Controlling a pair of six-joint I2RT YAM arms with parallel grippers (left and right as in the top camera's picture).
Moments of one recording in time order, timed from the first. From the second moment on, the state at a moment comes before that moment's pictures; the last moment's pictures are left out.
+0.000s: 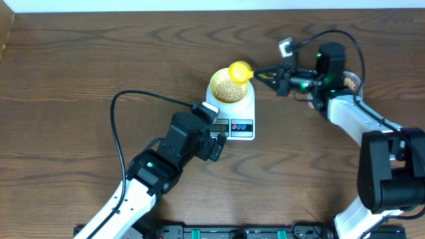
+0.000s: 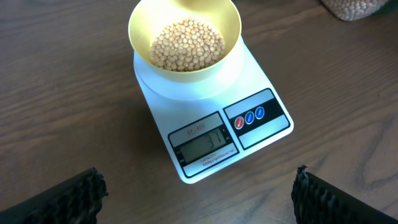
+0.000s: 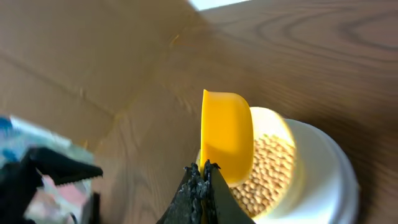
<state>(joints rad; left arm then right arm) -0.60 1.07 0.71 -0.39 -0.05 -0.07 0.09 1.83 1.04 0.32 -1.11 0.34</state>
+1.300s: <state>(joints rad) -0.60 1.08 0.71 -0.39 -0.05 -0.07 -0.17 1.41 1.03 -0.44 -0.60 0.10</state>
